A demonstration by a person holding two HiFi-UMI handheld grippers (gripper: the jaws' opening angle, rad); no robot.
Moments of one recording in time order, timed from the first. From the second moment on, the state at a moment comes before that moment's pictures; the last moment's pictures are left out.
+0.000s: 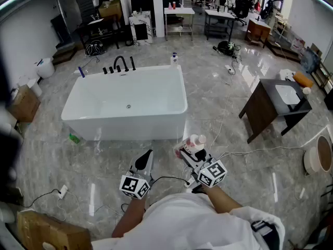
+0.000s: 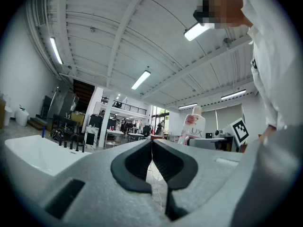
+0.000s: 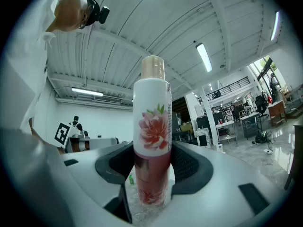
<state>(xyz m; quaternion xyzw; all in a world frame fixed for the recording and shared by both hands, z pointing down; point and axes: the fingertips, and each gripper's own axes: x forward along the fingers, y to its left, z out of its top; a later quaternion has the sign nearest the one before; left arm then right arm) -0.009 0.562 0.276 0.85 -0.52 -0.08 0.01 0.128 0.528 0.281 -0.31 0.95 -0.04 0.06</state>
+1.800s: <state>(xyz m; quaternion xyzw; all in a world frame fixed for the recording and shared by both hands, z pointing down) -0.032 0.353 0.337 0.85 -0.50 -0.07 0.14 0.174 0.319 0.320 -0.40 0.91 -0.11 0.03</state>
